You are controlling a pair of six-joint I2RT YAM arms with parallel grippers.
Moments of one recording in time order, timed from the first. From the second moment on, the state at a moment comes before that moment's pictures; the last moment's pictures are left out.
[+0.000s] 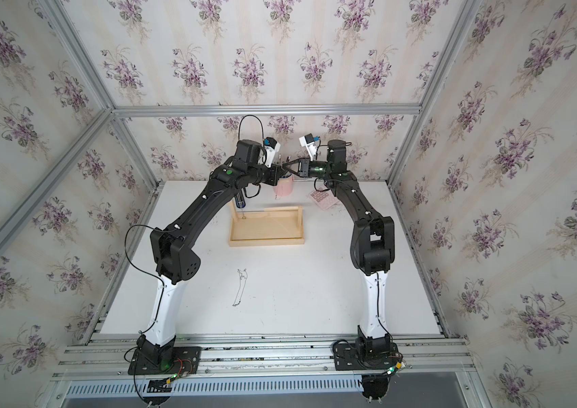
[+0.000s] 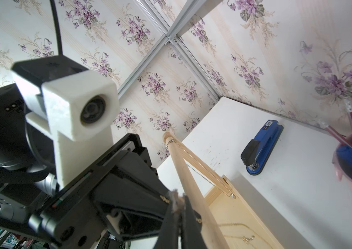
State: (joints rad) left arm -0.50 2.27 2.41 -0.65 0.25 -0.18; right arm 0.21 2.21 2.02 -0.03 -1.16 0.52
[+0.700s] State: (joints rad) left arm -0.47 2.05 2.05 -0.54 0.22 -0.19; right arm 0.29 2.23 2.14 -0.27 -1.09 0.36
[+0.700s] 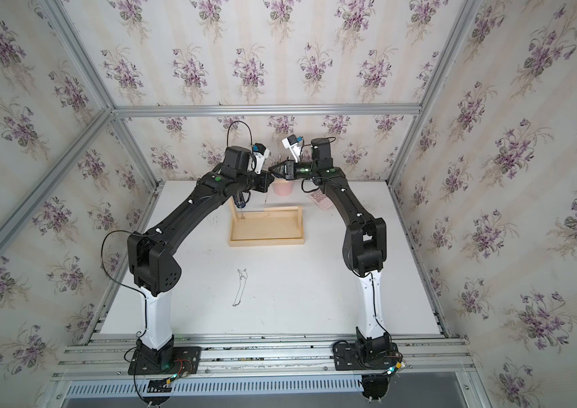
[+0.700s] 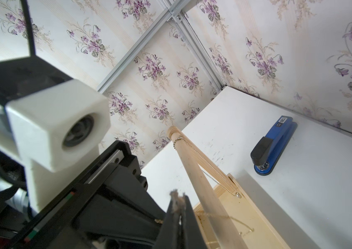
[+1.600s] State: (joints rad) left arm -0.41 1.90 1.78 -0.46 0.20 -0.21; right arm 0.39 2.30 2.23 -0.37 -1.03 0.28
